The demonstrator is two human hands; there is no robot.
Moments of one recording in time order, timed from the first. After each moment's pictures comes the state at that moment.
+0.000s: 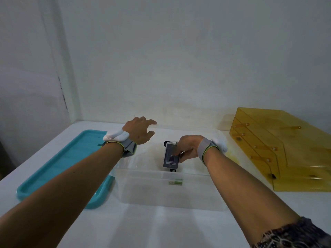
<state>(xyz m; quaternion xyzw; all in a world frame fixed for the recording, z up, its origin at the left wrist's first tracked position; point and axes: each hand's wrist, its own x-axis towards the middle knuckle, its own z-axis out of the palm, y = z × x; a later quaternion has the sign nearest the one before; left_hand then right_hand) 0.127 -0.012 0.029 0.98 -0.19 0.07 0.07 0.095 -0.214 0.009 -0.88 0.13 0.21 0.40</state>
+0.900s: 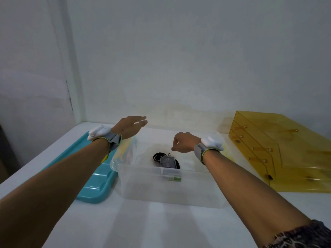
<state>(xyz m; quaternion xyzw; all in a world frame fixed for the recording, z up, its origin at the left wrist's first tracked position) 0.110 0.023 0.044 0.94 -0.15 0.04 0.31 0.081 -0.208 0.025 -0.99 -0.01 0.07 0.11</state>
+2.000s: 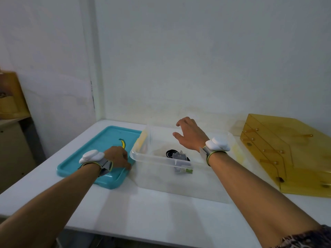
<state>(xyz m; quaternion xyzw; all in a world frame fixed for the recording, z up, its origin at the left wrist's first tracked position) 0.050 0.106 -0.037 0.99 0.00 -0.05 0.13 0.058 -0.184 0.028 -0.97 -0.13 -0.17 0.11</state>
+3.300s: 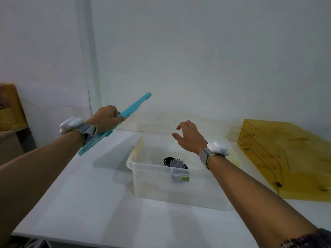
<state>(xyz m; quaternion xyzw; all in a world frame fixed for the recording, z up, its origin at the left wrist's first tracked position) 0.062 0.114 0.106 0.96 -0.04 0.16 0.23 0.057 -0.189 0.044 -0.96 -0.11 -0.17 0.20</state>
